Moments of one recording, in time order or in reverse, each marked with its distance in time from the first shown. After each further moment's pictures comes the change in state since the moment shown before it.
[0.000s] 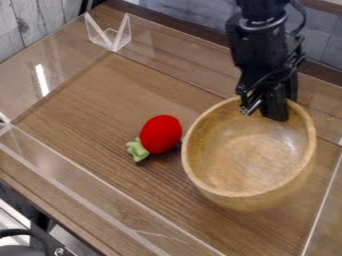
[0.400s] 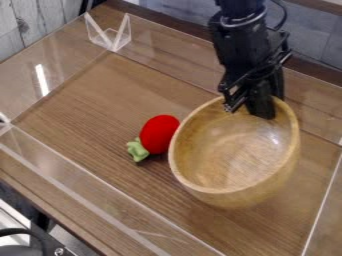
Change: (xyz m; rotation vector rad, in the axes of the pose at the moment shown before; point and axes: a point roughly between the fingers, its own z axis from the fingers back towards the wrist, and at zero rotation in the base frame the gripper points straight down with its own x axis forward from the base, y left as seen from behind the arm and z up) arm 0.012 0.008 0.004 -0.001 0.050 -0.032
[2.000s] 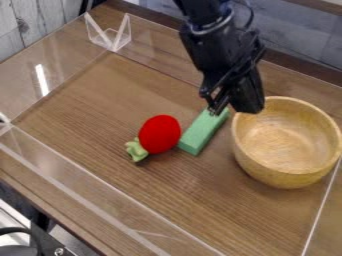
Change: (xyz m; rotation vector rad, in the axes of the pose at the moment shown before) arm 0.011 0.007 0.008 -0.109 0.054 0.129
